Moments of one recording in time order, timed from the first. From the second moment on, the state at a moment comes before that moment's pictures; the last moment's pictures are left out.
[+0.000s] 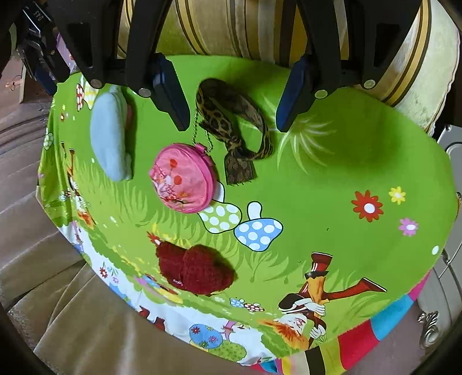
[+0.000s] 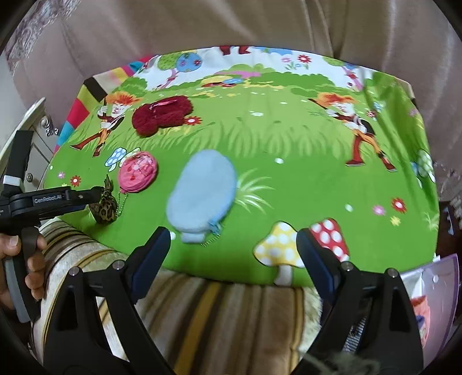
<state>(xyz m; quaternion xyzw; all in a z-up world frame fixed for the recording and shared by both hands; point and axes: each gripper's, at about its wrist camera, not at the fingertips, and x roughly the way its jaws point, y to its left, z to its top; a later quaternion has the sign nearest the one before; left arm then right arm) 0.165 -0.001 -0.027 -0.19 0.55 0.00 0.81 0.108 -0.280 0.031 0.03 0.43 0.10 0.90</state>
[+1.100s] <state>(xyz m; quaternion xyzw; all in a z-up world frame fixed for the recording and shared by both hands) 0.166 -0.026 -0.028 -0.13 0.51 -0.04 0.85 0.194 -0.223 -0.021 0.01 0.50 0.09 0.86</state>
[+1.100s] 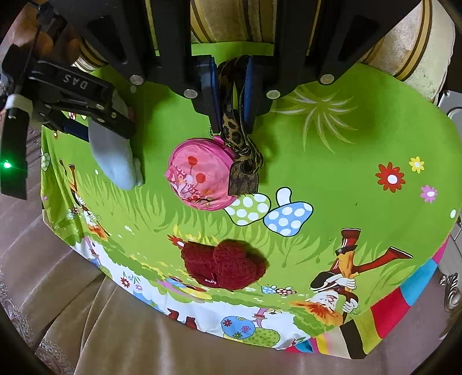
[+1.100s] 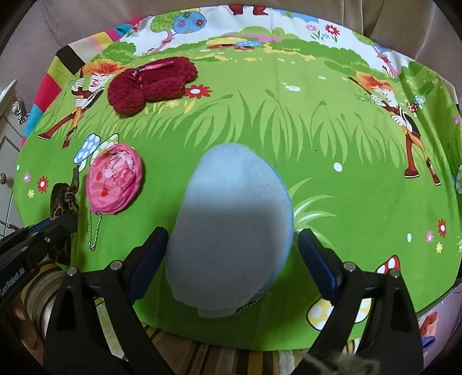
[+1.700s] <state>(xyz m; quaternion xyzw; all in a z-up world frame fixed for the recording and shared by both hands) 0.156 -0.025 -0.006 -0.14 0.46 -0.05 0.87 0.179 -0.228 -0.011 0.03 0.47 0.12 0.88</state>
